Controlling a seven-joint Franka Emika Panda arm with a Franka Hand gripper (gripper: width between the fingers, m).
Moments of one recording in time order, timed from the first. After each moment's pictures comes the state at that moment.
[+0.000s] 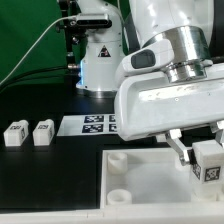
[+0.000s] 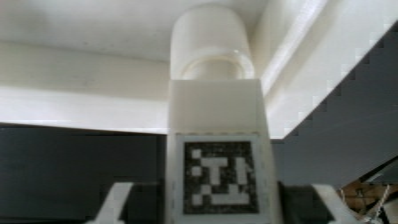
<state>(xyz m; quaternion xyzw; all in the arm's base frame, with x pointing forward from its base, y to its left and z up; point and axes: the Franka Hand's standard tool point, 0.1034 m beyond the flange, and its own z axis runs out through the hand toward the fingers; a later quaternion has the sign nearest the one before) 0.625 0.110 0.075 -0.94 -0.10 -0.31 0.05</state>
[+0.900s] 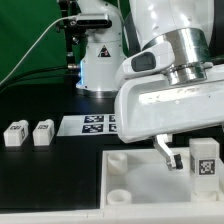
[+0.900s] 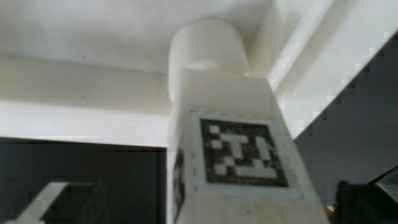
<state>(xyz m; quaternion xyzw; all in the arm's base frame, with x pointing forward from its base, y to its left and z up) 0.623 0.110 0.072 -0.95 -0.10 -0.30 0.05</state>
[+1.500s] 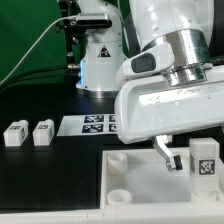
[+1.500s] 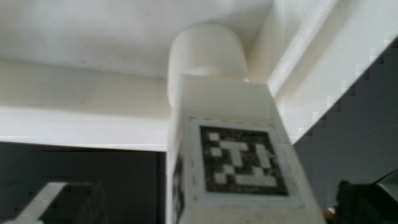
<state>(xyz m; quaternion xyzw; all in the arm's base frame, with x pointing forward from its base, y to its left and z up) 0.622 0.110 0.070 -0.95 -0.10 -0.29 0.05</state>
